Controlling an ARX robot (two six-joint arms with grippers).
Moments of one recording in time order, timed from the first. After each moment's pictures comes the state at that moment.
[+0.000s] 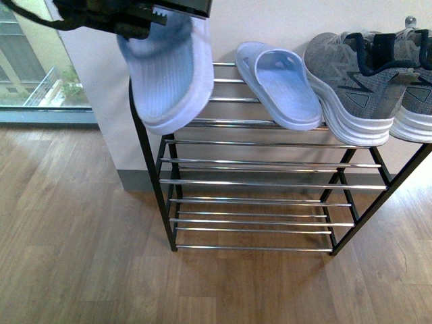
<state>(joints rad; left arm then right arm) -0.48 1.89 1.33 -0.22 -0.42 -0.15 0.00 0.00 0.02 0.00 0.00 -0.01</state>
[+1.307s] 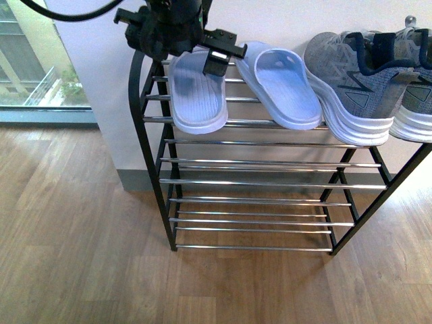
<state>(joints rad) -0.44 2.37 1.86 -0.32 -0.24 -0.03 0.00 0.00 0.02 0.00 0.00 -0.01</state>
